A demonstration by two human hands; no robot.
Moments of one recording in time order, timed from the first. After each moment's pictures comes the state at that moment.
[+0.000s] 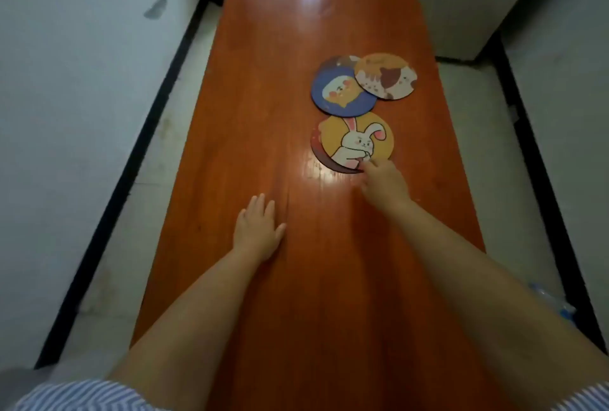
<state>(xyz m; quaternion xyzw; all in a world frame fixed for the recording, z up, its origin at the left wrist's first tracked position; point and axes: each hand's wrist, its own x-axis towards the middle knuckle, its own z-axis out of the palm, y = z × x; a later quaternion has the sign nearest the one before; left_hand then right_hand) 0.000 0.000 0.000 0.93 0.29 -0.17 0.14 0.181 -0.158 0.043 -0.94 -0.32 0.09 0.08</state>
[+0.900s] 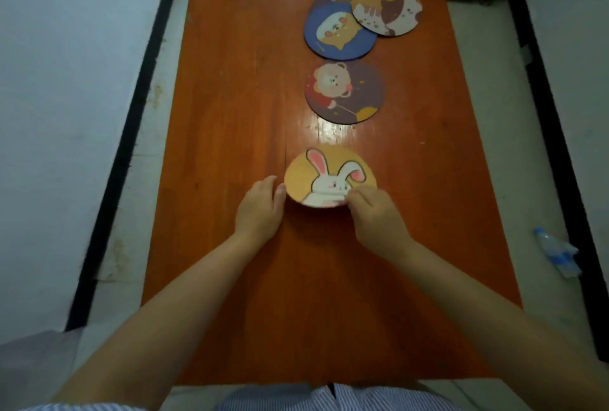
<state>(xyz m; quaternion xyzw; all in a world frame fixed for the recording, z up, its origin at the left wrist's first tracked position) -0.038 -0.029 0.004 0.90 0.32 -0.03 0.30 0.047 -0.218 0.032 -0.85 -0.46 -0.04 0.25</state>
